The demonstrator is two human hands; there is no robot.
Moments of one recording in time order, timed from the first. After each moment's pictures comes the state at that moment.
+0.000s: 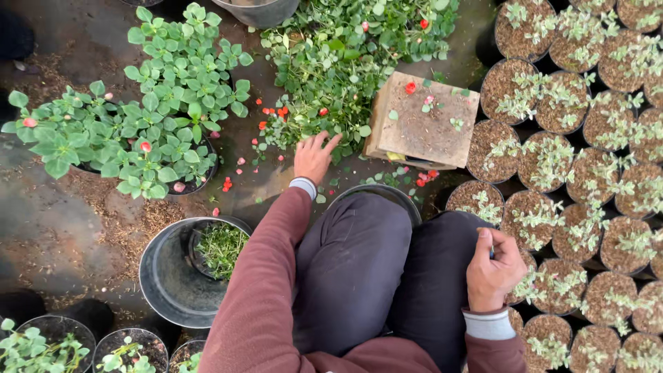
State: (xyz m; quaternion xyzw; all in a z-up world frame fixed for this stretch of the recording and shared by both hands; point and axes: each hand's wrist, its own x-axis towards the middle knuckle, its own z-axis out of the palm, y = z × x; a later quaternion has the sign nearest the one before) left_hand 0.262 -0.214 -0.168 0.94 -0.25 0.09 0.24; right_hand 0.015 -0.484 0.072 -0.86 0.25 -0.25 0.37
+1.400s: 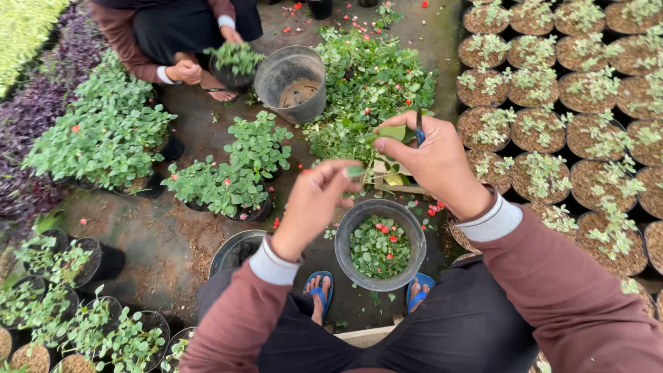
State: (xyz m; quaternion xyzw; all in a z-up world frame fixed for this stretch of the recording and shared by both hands) left_hand 0.087 -0.216 0.278 0.69 -0.13 -0.14 0.70; right_hand 0.083 -0.430 0.319 -0.78 -0.10 -0.13 0.61
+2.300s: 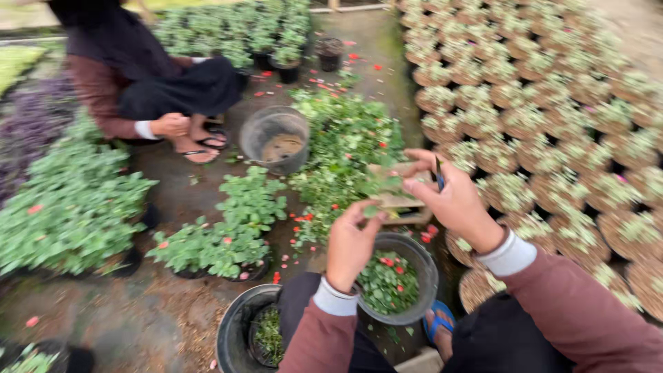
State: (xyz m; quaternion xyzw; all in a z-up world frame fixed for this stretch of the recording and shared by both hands) left_hand 0.094 -0.193 0.243 0.70 -0.18 -0.05 0.69; right_hand 0.061 -0.389 0.307 -0.77 0.00 -0.14 0.62
